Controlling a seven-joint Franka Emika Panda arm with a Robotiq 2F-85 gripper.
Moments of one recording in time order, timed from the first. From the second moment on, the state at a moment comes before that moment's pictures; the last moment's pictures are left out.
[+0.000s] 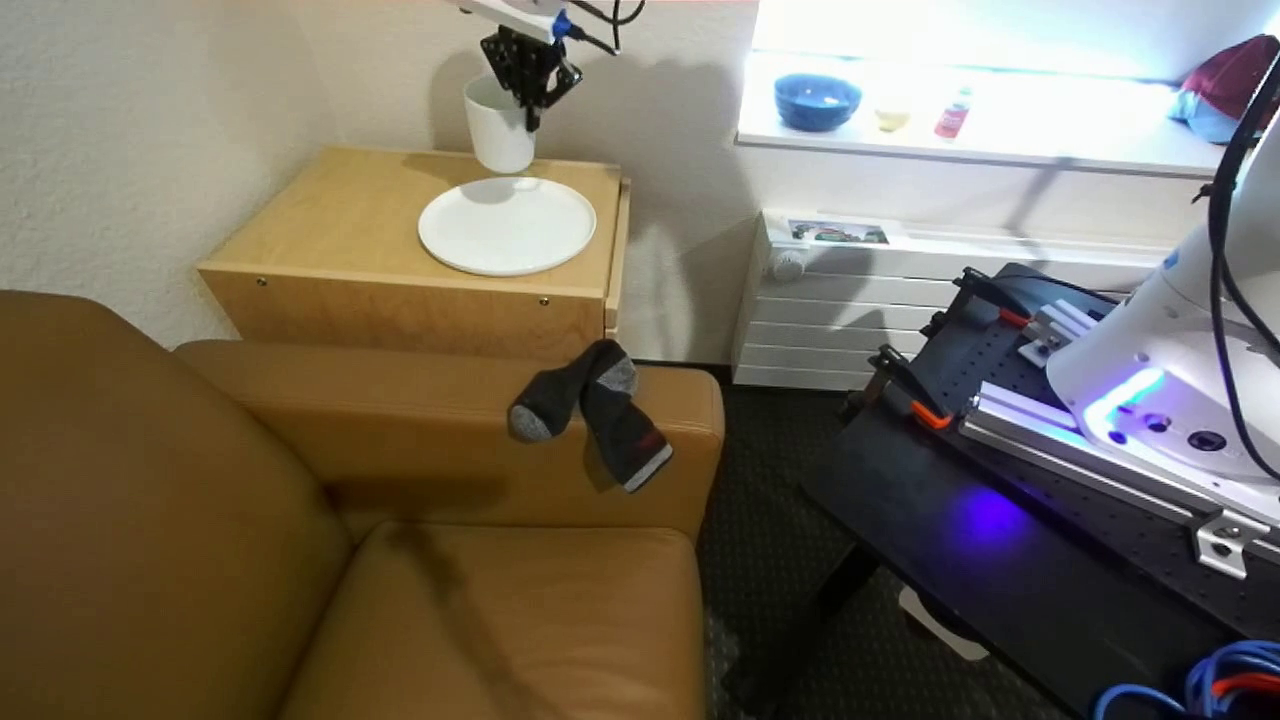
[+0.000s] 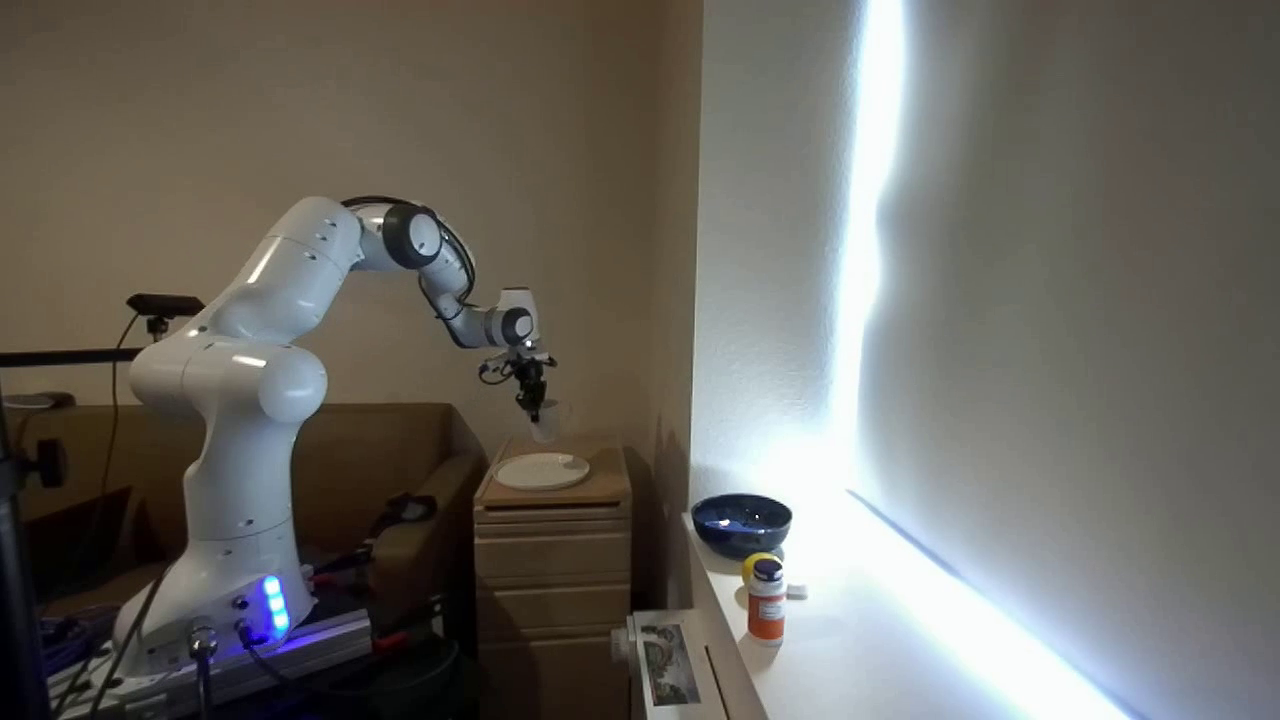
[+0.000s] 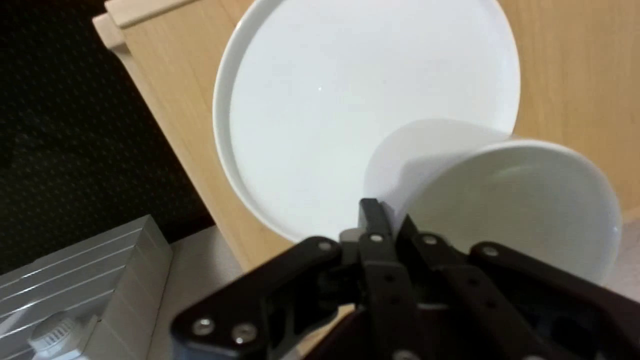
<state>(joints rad) 0.37 0.64 -0.04 -1.59 -0.05 2.43 1.53</state>
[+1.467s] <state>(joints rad) 0.16 0.77 -0.08 -1.44 0.13 2.34 1.78</state>
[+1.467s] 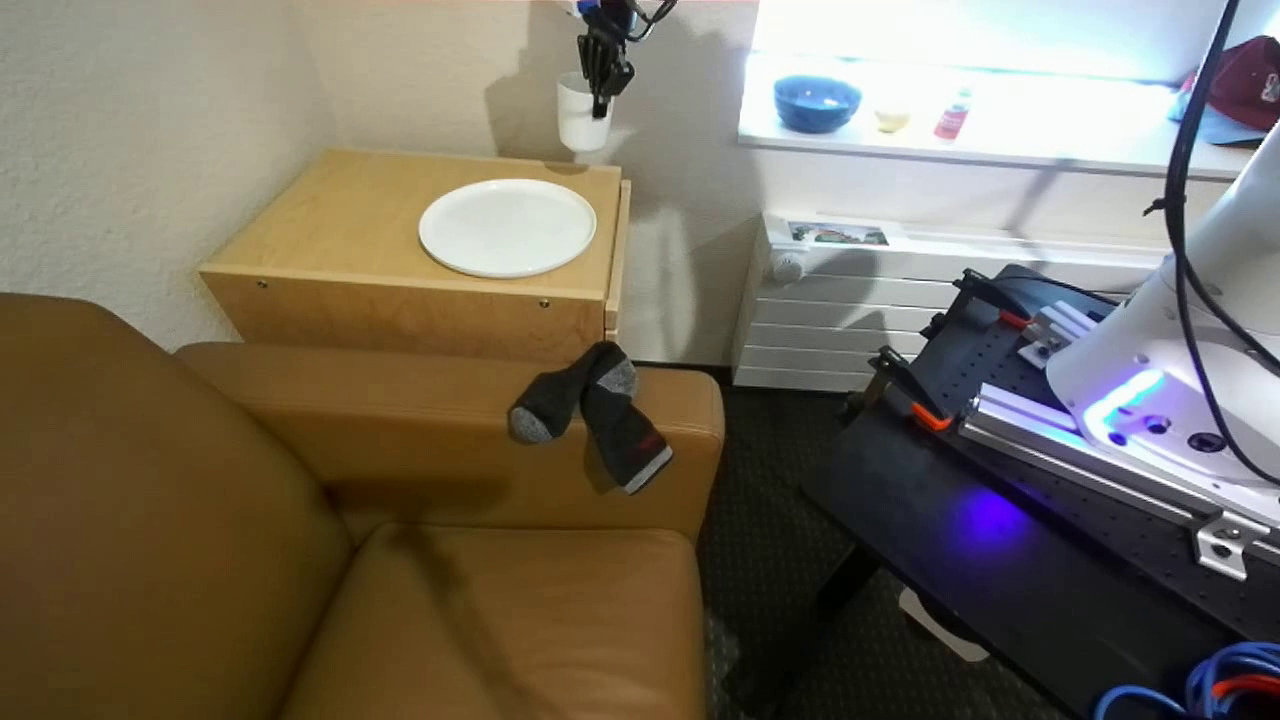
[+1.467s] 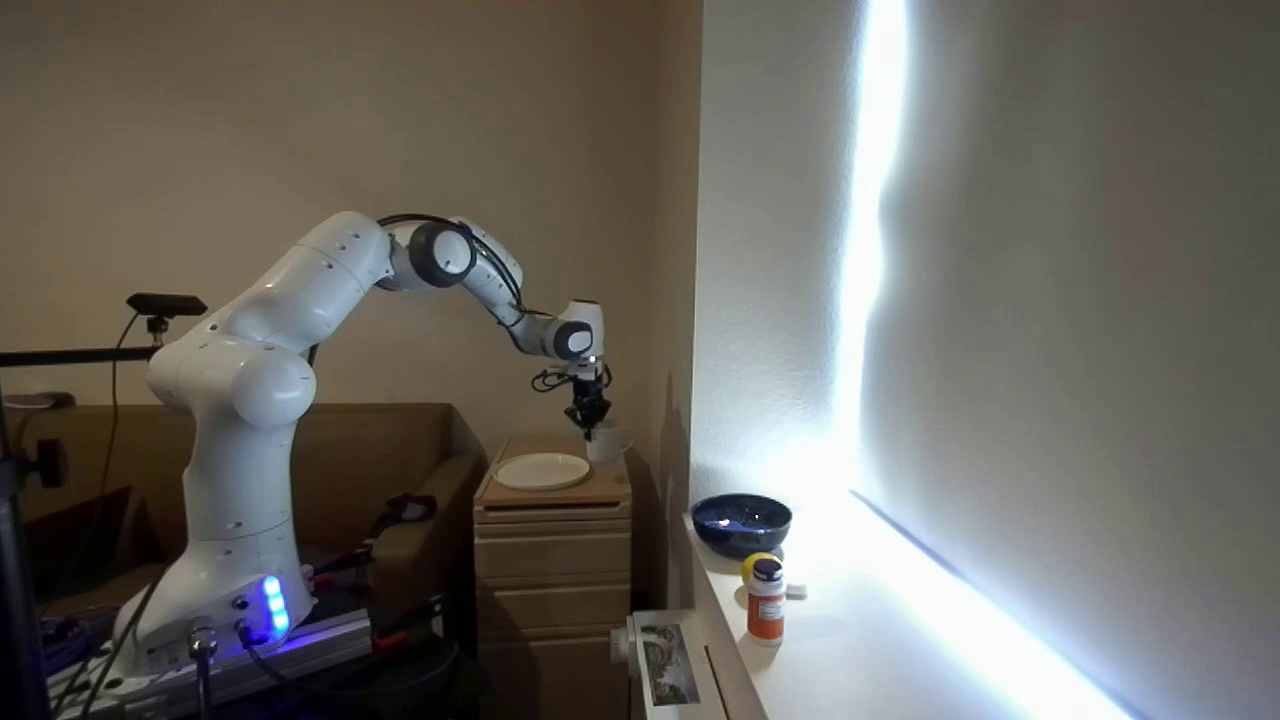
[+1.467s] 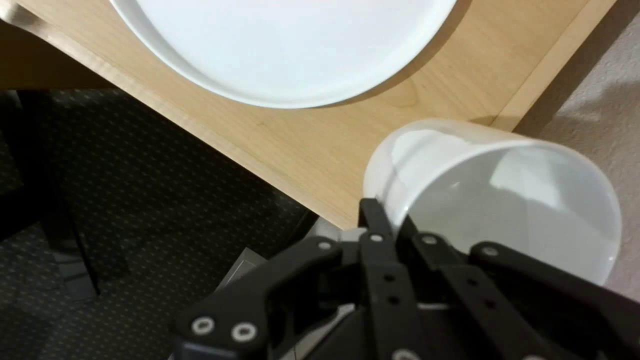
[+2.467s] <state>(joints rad) 0.17 0.92 -0.07 -1.33 0.12 2.34 1.78</state>
